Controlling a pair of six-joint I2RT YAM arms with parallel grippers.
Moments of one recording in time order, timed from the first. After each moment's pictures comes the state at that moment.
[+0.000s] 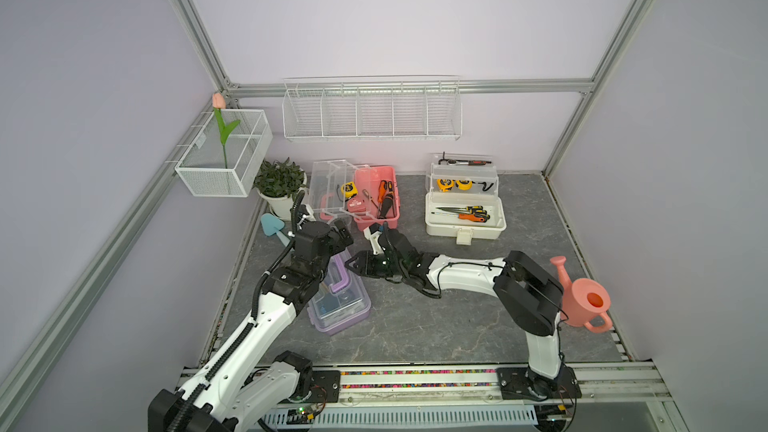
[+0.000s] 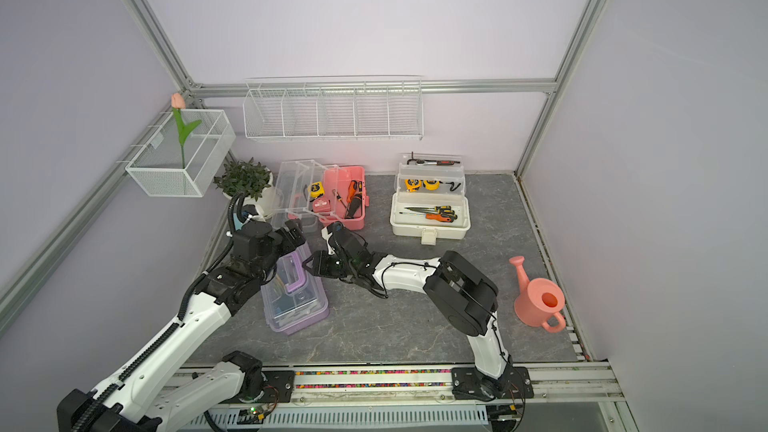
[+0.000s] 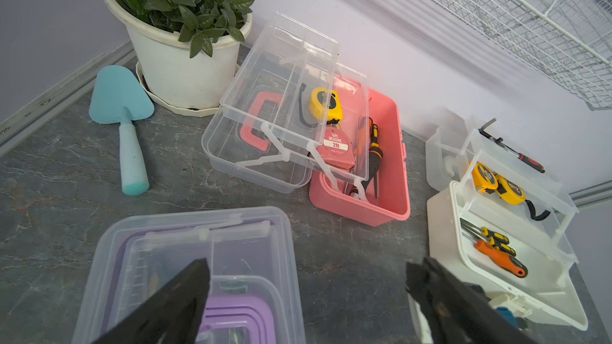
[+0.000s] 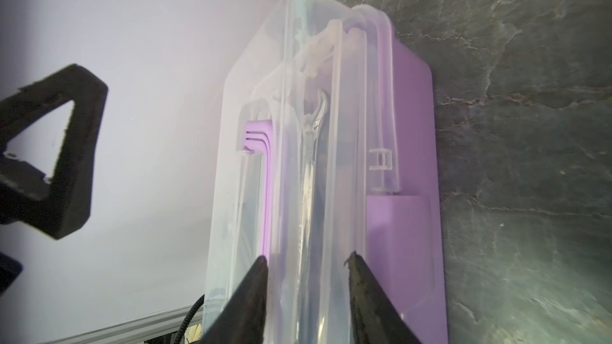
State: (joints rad) left arm -0.44 0.97 0.79 -0.30 -0.34 -0.63; right arm 0.99 1.98 1.27 0.22 -0.31 1.00
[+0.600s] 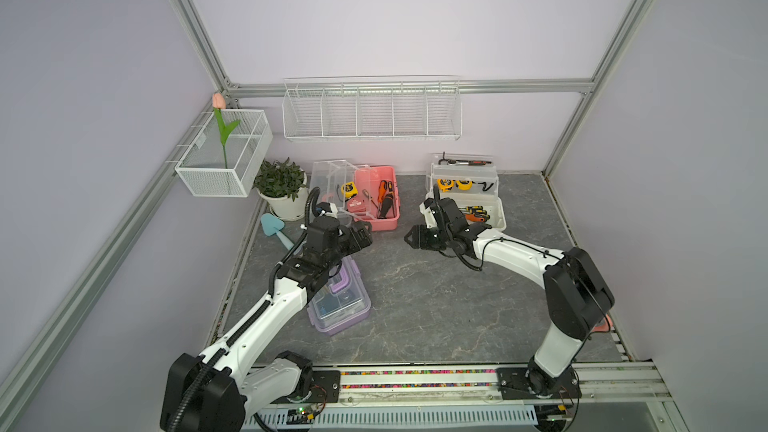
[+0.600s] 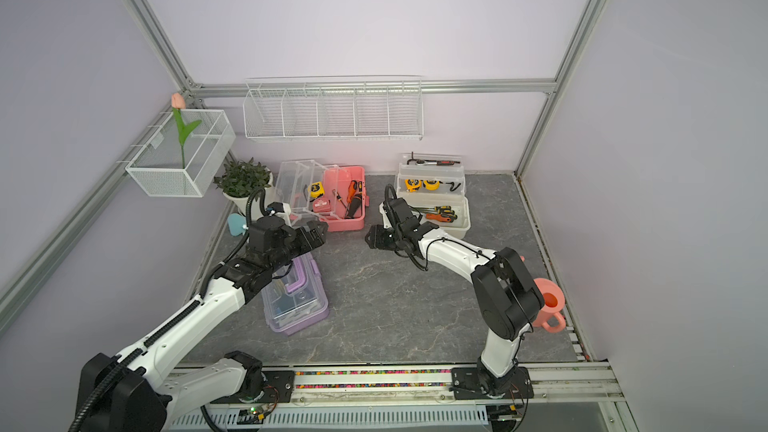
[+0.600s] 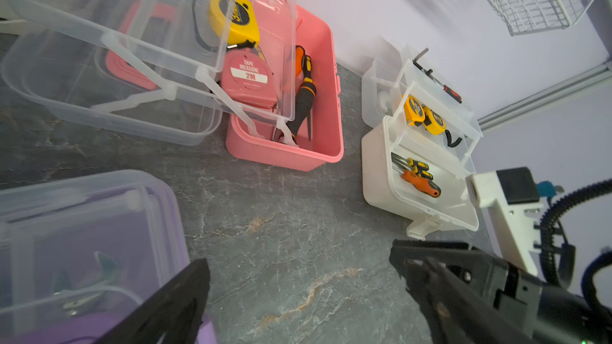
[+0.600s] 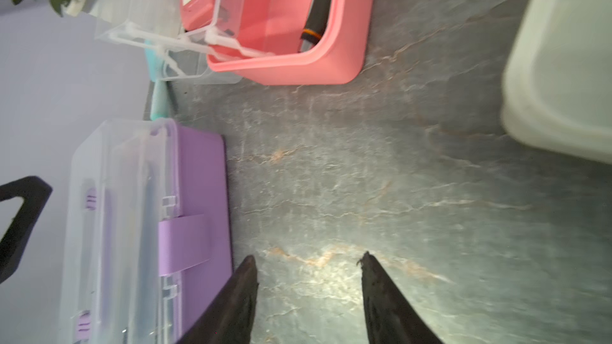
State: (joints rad) left arm -0.46 1.14 0.79 -0.17 0.02 -0.68; right arm 0.62 1.77 1.25 -0.31 -0.22 0.59
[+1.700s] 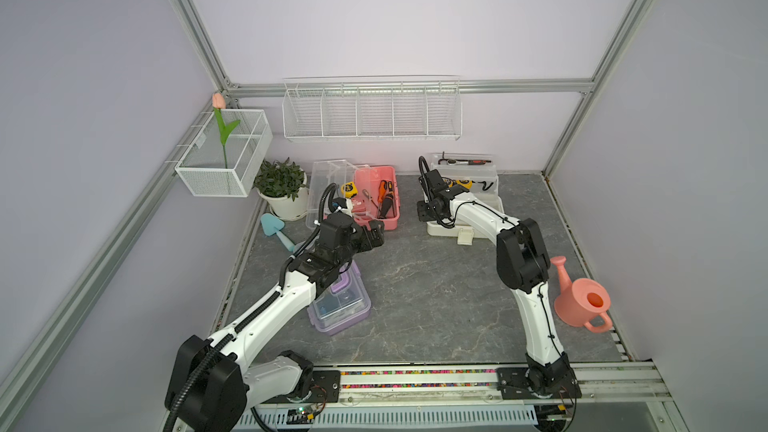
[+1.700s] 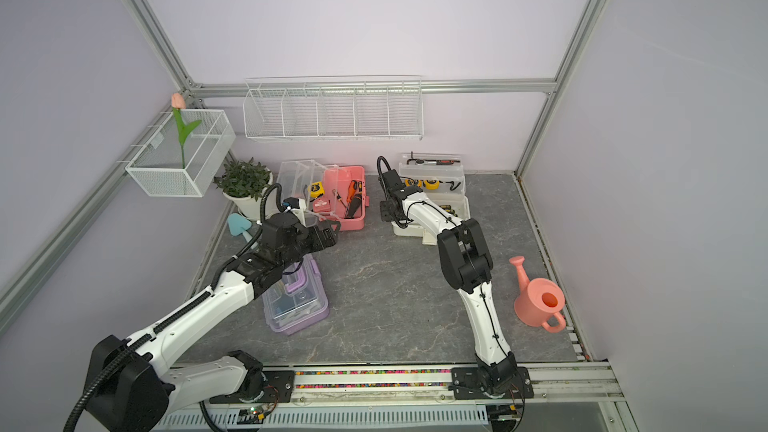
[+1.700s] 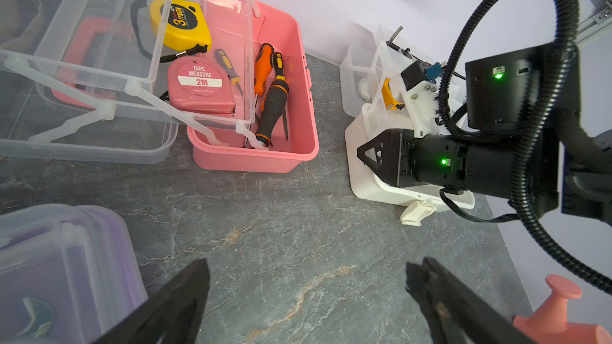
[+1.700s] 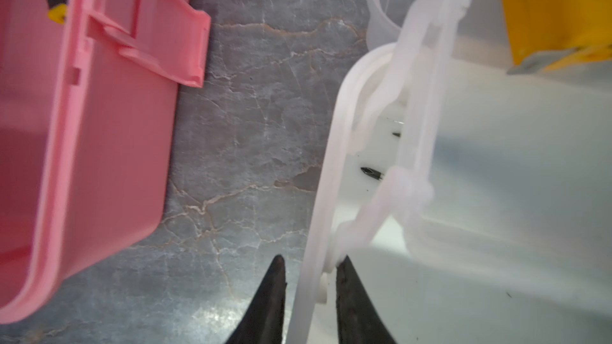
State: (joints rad) left arm -0.54 1.19 0.83 -0.13 -0.04 -0.61; right arm 0.53 2.26 1.90 -0.70 0.13 0.34
